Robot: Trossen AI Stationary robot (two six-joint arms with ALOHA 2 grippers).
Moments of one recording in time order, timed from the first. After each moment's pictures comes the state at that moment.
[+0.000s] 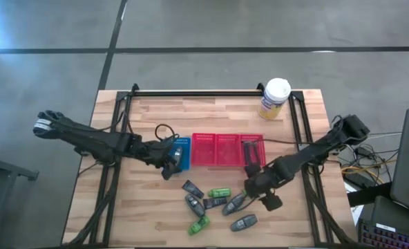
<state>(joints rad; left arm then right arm) -0.20 1.11 0.76 -0.37 -0.05 -0.90 0.47 1.54 1.05 -0.80 -0.08 0.08</state>
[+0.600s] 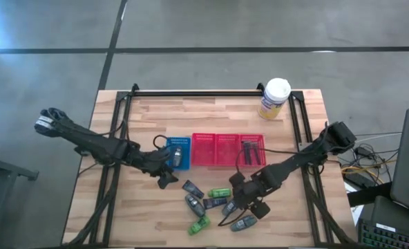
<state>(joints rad) -0.33 1.11 0.73 -0.35 -0.08 -1.01 0.48 1.72 1.11 -0.56 -0.09 -0.08</state>
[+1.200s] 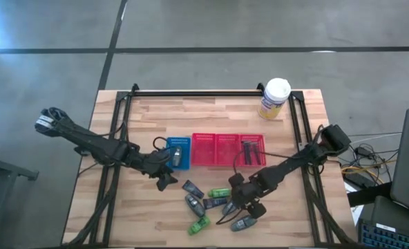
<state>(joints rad) -0.35 1.11 0.72 -0.35 -0.10 -0.97 0.47 1.79 1.01 -0.40 -0.08 -0.03</state>
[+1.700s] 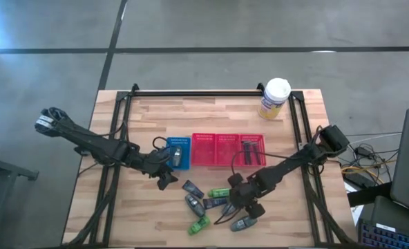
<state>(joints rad) -0.35 1.11 0.72 -0.35 -0.13 -0.98 0.47 1.81 1.05 -0.42 -0.08 -0.02</state>
